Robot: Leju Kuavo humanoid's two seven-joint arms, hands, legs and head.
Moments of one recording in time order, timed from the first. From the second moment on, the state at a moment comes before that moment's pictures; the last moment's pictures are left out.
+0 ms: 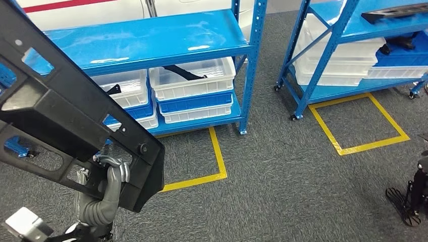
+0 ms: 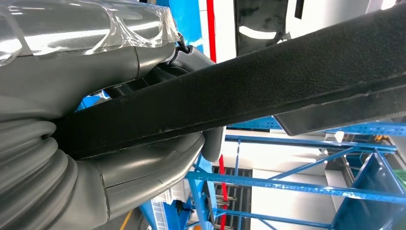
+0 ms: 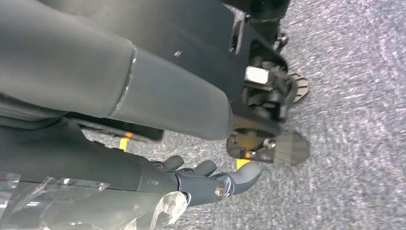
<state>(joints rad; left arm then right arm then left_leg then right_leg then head) 0.07 0.23 -0.54 -1.69 0.29 0.49 -0.33 -0.12 0.00 1.03 -0.19 -0.82 -0.37 -0.03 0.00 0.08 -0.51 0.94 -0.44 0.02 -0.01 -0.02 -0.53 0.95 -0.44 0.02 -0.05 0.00</state>
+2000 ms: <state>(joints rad) 0.03 0.22 -0.57 -1.64 0.38 0.51 -0.36 -0.12 -0.02 1.00 -0.19 -0.85 -0.37 -0.03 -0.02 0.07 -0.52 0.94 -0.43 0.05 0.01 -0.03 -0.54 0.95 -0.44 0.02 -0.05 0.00</state>
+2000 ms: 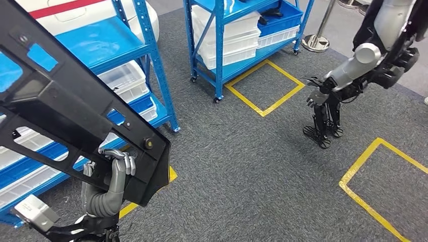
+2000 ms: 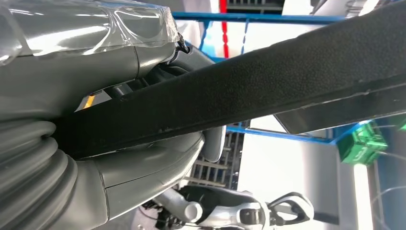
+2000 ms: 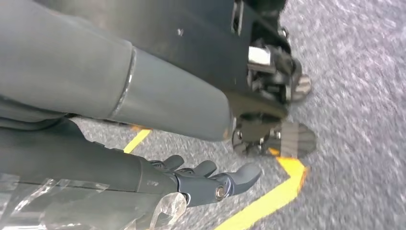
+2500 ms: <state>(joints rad) 0.06 0.24 -0.49 -1.65 0.29 0.51 -0.32 -0.12 0.00 1.00 -0.19 -0.85 -0.37 0.01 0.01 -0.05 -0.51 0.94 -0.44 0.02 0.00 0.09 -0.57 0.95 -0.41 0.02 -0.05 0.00</state>
